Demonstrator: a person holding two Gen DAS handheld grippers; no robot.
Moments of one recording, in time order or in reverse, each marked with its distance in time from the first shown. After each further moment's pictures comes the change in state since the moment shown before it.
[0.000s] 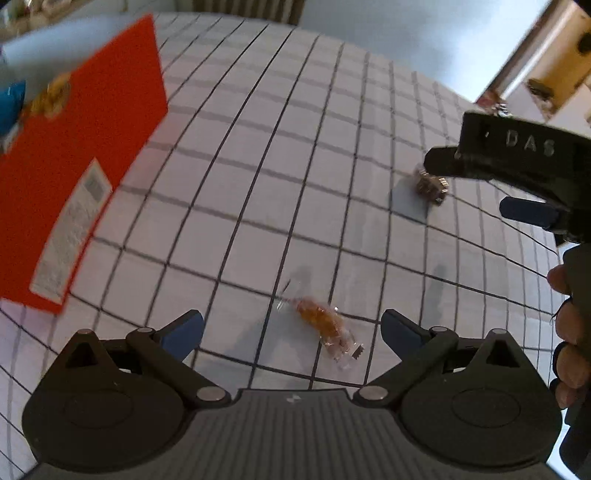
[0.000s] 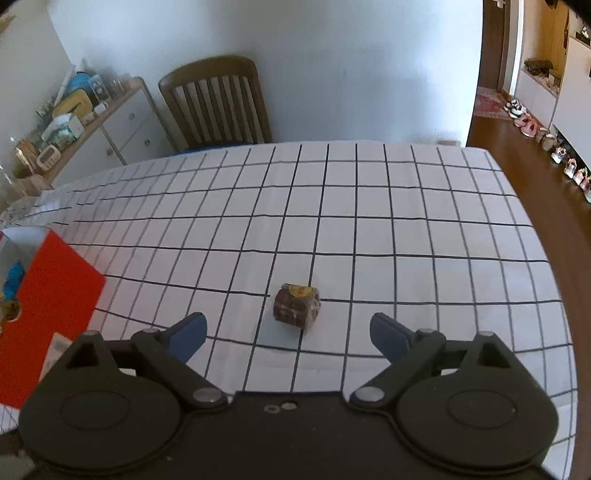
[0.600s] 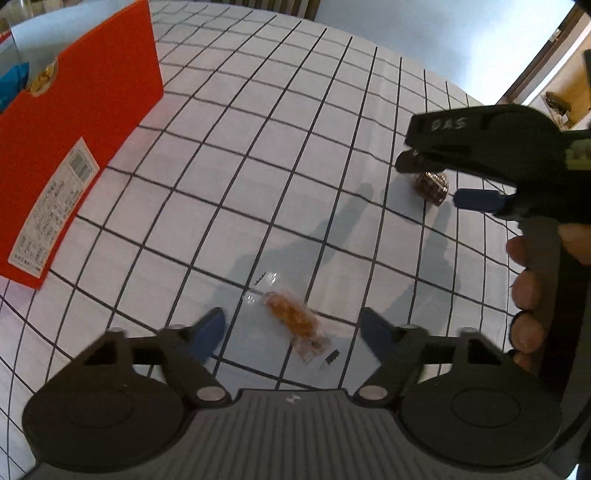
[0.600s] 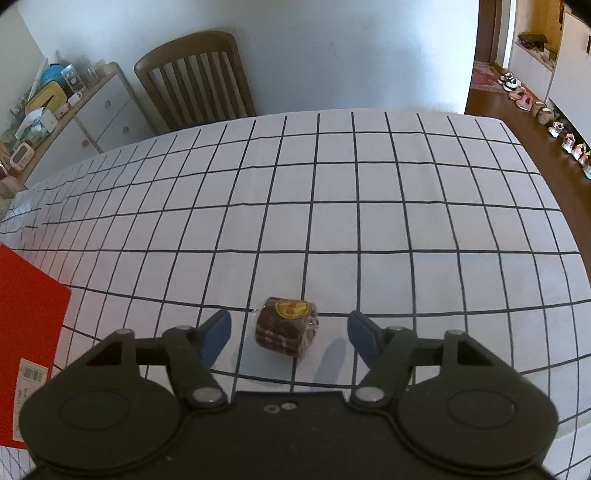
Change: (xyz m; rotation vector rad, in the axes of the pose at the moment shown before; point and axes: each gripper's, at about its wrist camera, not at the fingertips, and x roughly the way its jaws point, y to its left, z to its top) left arm 0.005 -0.025 -0.007 -0.045 -0.012 0.033; right arm 0.051 -0.008 0.011 0.046 0.071 -0.021
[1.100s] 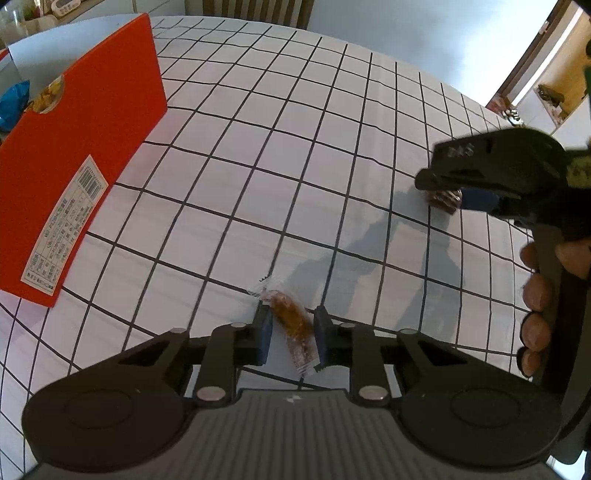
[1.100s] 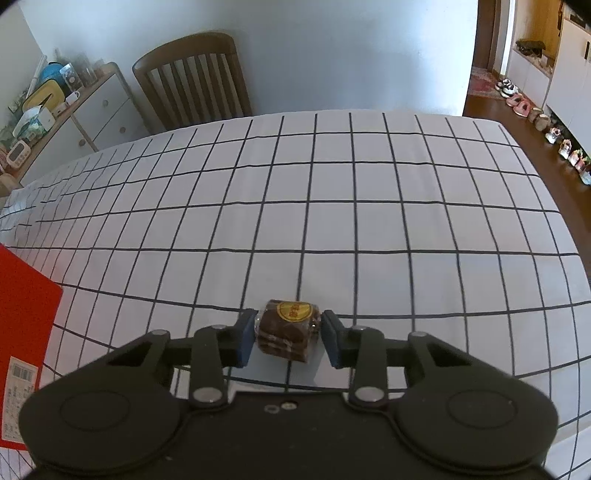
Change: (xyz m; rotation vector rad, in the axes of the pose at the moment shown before) left arm -0.001 0.012 0.002 0.045 -0.023 -0.001; right arm 0.001 -0.003 -0.005 -0.013 -0.024 -0.017
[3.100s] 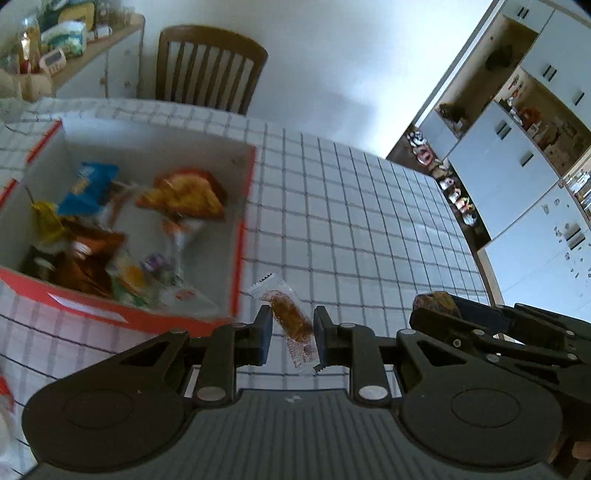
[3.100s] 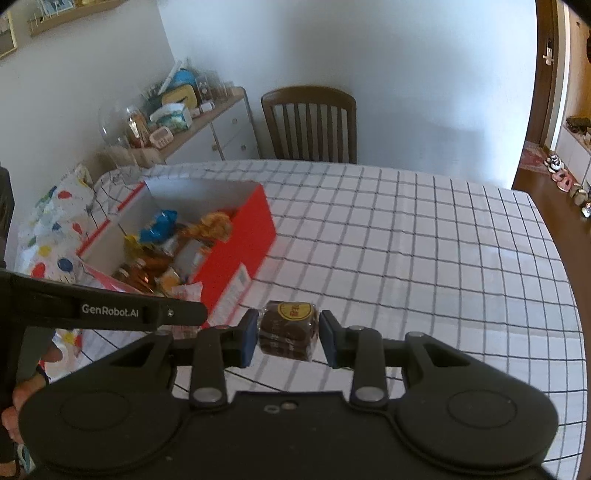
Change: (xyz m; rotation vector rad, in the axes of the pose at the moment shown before) left arm -0.165 0.181 0.018 0.165 -0.151 -0.287; right arm -0.199 0.158 -0.117 -0.193 -0.164 0.145
